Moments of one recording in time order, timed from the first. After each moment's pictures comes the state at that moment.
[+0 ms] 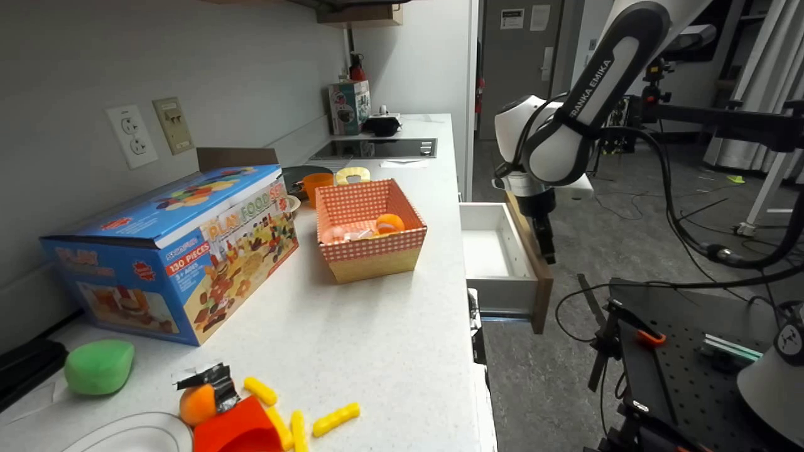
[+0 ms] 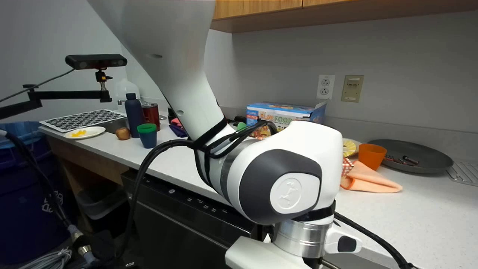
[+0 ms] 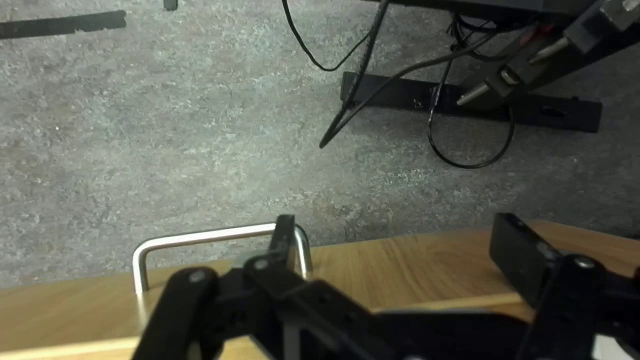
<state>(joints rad) -0.31 0.24 -0.22 -2.45 -0.33 2.46 -0.41</state>
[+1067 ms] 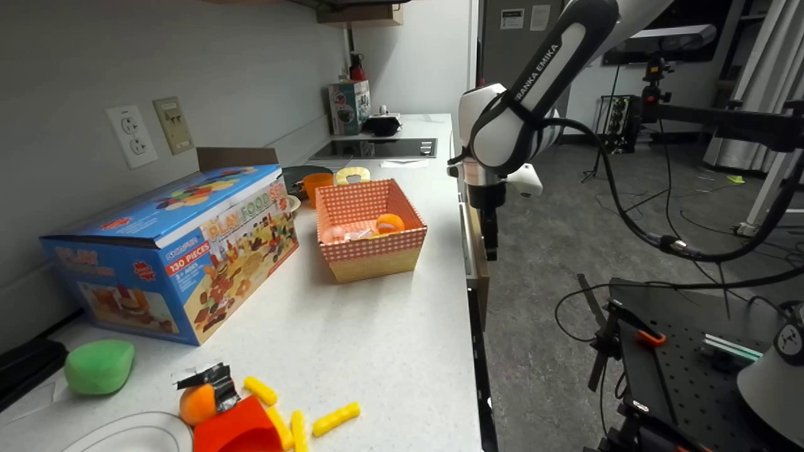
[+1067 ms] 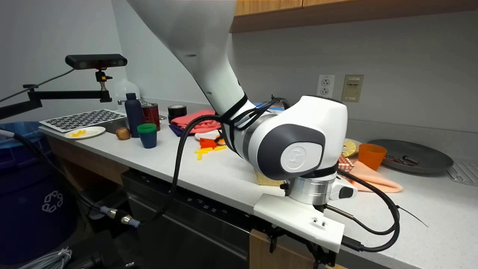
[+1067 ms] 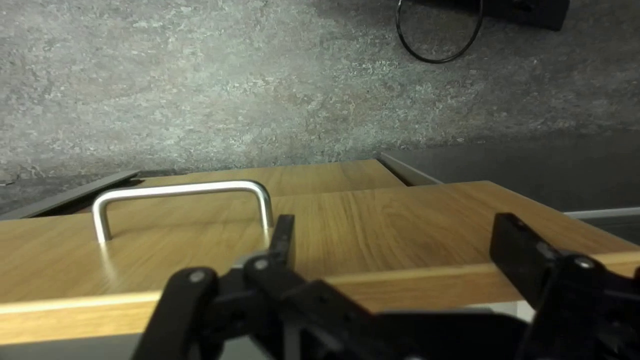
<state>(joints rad) -0.30 0.31 -0.08 -2.28 -0.07 2.48 -0.56</state>
